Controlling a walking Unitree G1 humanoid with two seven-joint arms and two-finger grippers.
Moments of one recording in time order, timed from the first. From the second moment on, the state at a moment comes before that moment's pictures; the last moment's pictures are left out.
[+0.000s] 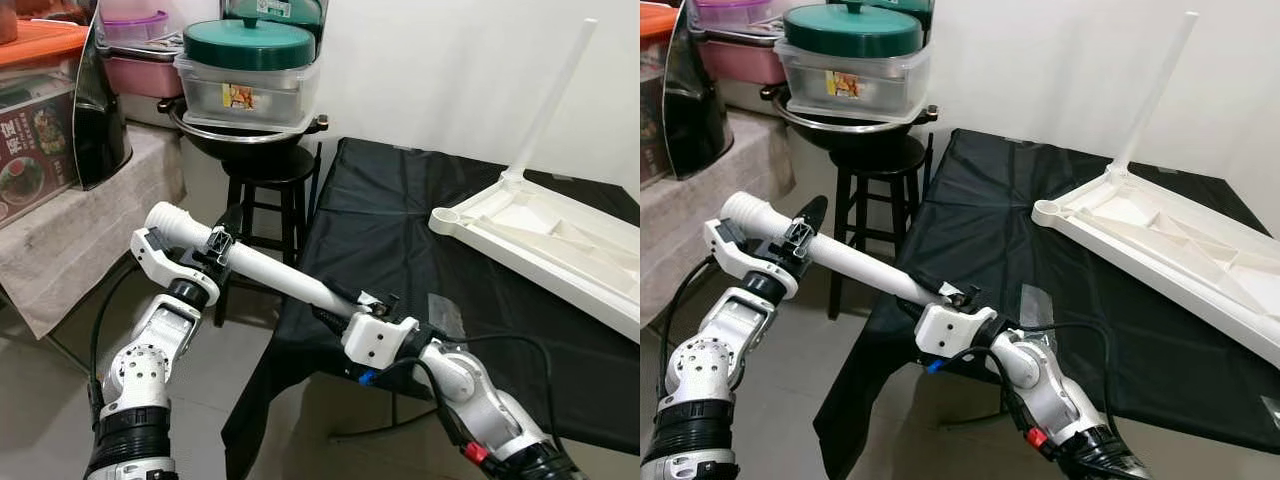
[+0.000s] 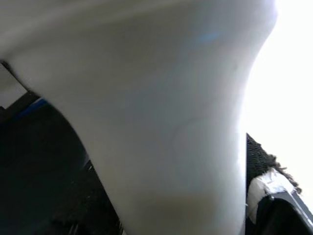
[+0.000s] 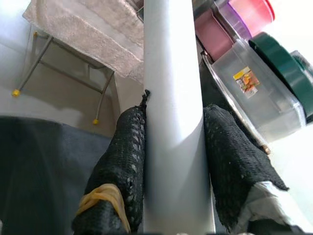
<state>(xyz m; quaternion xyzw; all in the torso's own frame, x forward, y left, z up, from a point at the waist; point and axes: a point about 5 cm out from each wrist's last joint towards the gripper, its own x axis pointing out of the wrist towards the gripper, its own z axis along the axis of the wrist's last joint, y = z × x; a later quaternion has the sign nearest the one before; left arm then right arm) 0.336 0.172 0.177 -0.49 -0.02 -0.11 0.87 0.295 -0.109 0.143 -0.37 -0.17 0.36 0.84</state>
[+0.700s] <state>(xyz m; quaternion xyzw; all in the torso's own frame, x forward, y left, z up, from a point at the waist) 0.347 0.214 0.170 -0.52 -0.04 0.05 0.85 0.308 -0.139 0.228 -0.27 -0.30 0.18 0.90</state>
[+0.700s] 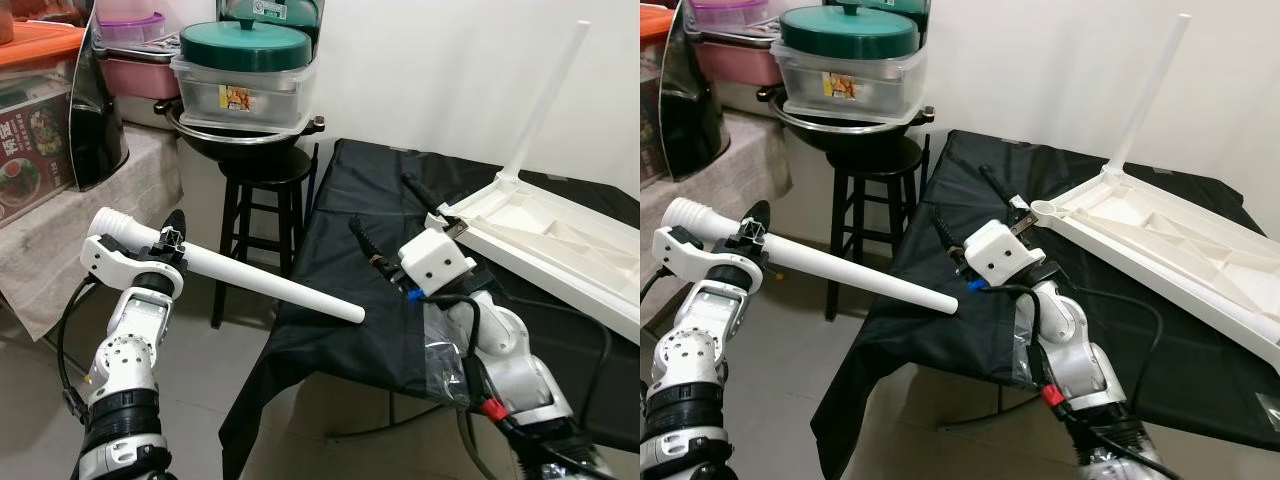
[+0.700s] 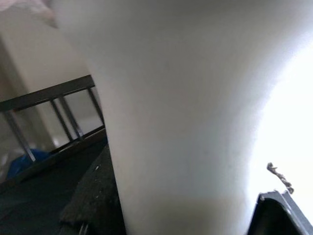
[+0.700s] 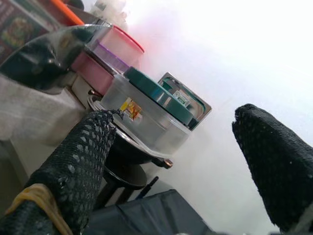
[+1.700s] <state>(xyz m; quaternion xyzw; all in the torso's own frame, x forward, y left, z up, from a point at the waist) 0.371 0.185 0.183 -0.64 -0.02 0.09 0.76 0.307 -0.077 0.184 0.45 -0.01 0.29 0.85</state>
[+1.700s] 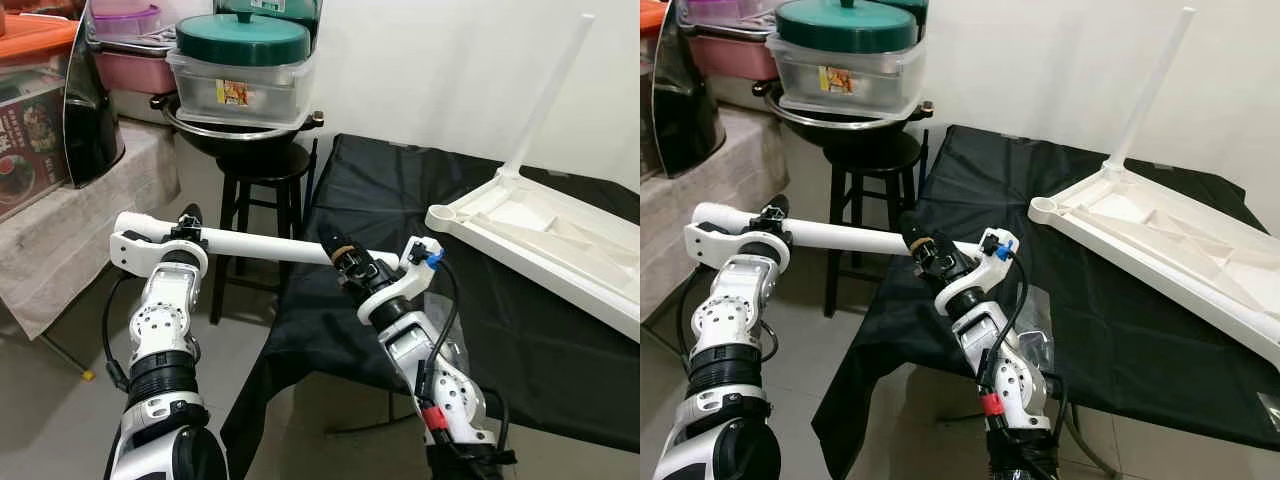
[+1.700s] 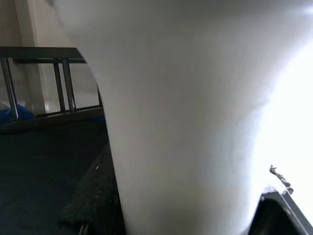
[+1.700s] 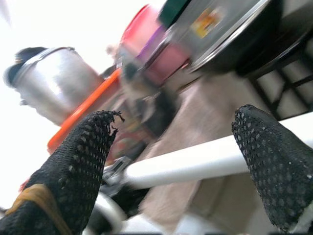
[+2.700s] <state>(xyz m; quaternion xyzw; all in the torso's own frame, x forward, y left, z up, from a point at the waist) 0.375 0.168 0.231 -0.69 -0.06 0.01 0.73 0.334 -0.081 0.175 0.52 0.05 0.28 0.80</state>
